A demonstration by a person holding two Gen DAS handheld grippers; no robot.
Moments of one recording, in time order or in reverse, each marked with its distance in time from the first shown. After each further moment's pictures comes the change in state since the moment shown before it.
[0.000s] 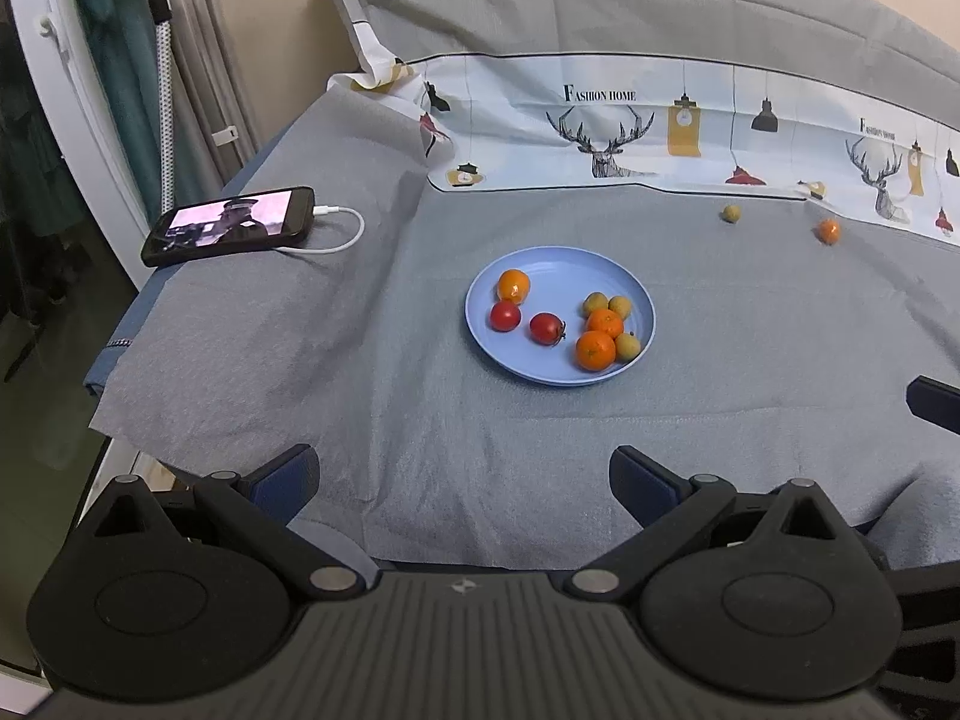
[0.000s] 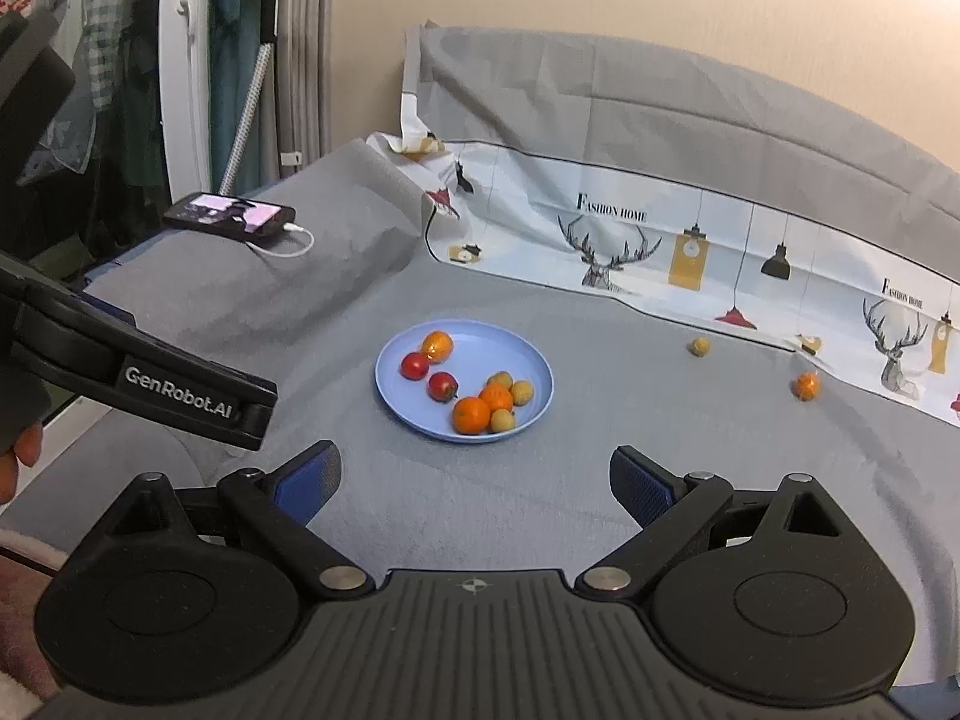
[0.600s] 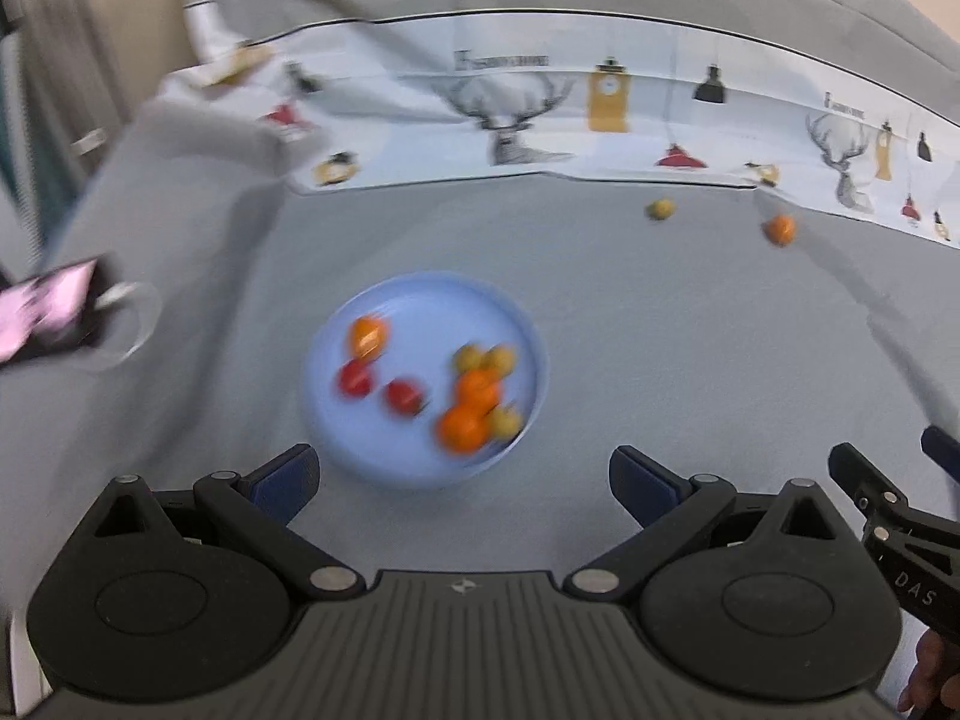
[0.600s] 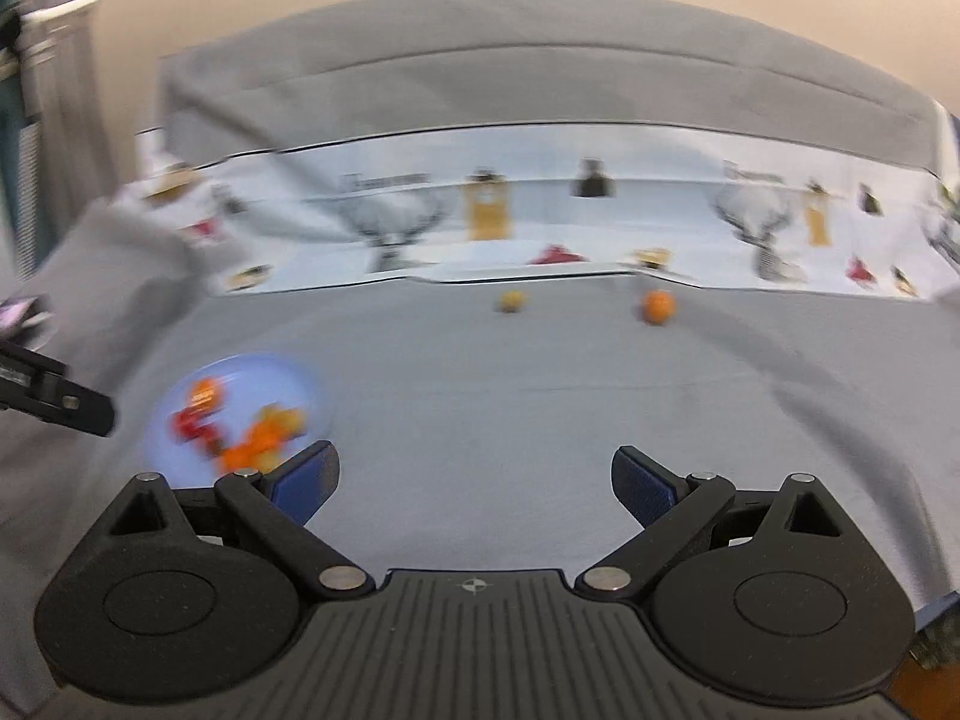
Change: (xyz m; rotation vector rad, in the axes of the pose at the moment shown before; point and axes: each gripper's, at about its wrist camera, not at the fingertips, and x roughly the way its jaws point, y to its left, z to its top) left arm 0.096 -0.095 0.114 0.057 0.118 -0.153; right arm 0.068 -0.153 -0.015 0.315 0.011 -0.264
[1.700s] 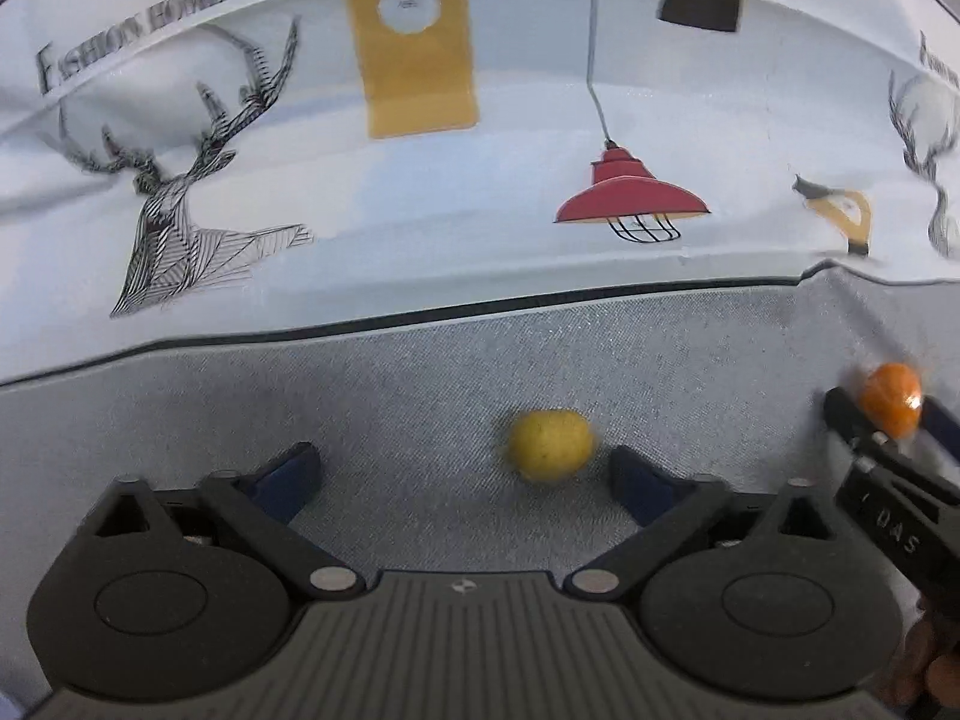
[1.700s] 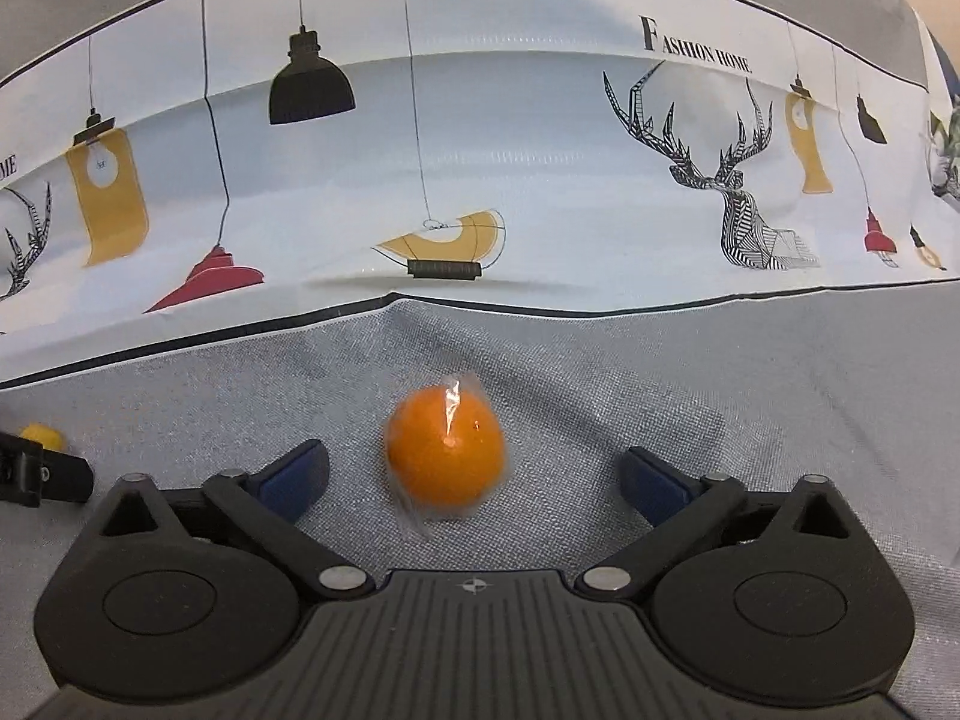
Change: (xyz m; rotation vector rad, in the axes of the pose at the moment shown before) left arm 0.347 -0.193 0.206 0.054 0.047 -0.080; right arm 0.388 -0.183 0.079 0.092 0.016 -0.214
